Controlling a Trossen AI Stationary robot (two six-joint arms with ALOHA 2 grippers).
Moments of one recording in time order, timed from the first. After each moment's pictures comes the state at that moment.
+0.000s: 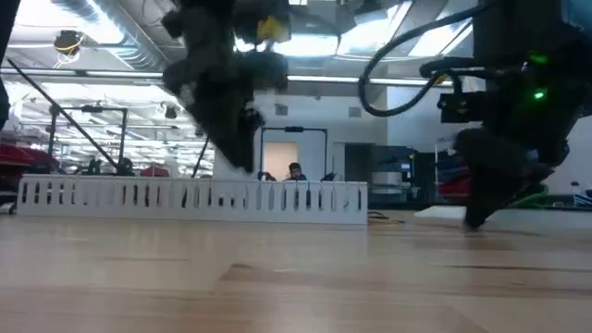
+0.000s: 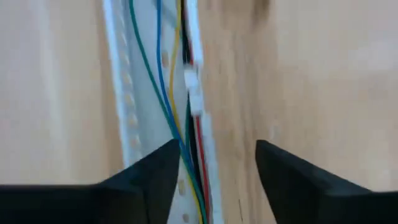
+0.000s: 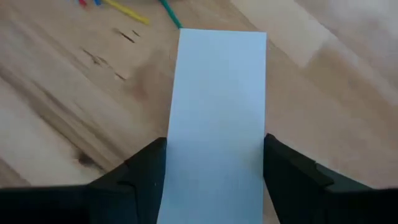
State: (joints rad) left arm 0.01 1.68 1.15 -0.60 0.07 0.13; right arm 0.47 1.69 0.85 -0.74 0.52 1.28
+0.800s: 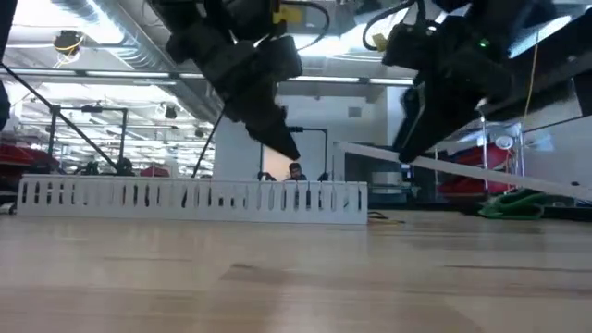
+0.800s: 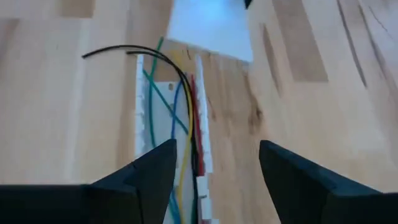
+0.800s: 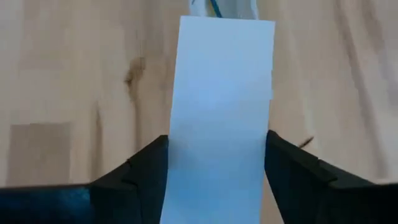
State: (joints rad) left arm 0.06 1.68 1.00 -0.14 0.15 0.03; right arm 0.19 1.51 0.87 -0.36 0.24 0.10
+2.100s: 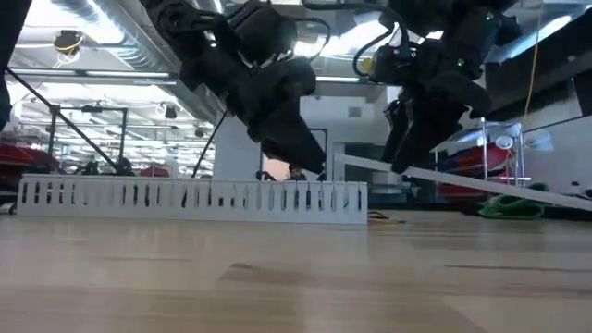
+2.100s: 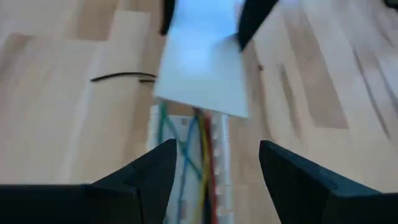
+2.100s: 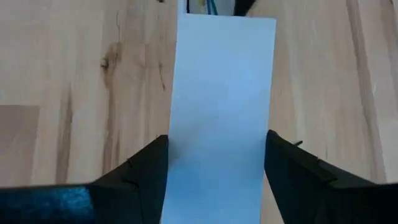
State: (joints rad) left arm 0.07 1.77 0.98 0.09 0.16 -0.05; right arm 0.08 1.53 0.87 -0.38 0.12 0.02
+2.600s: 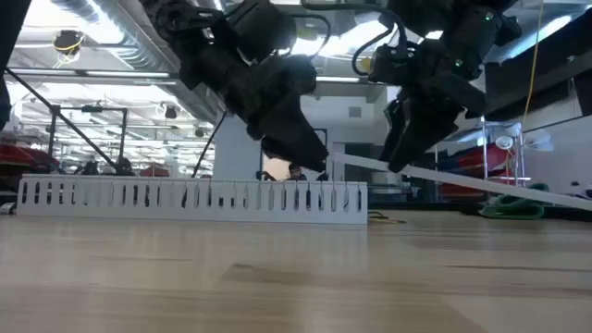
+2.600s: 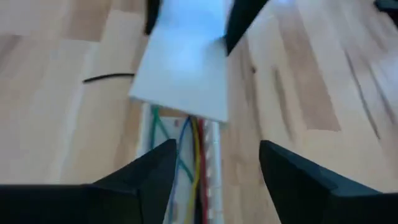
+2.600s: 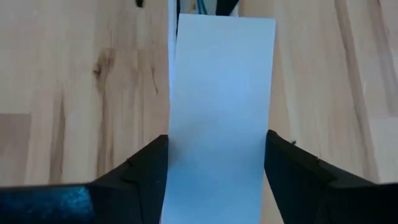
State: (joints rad) left arm 0.07 1.77 0.98 0.08 0.17 -0.06; right arm 0.08 1.53 0.87 -0.37 0.15 0.06
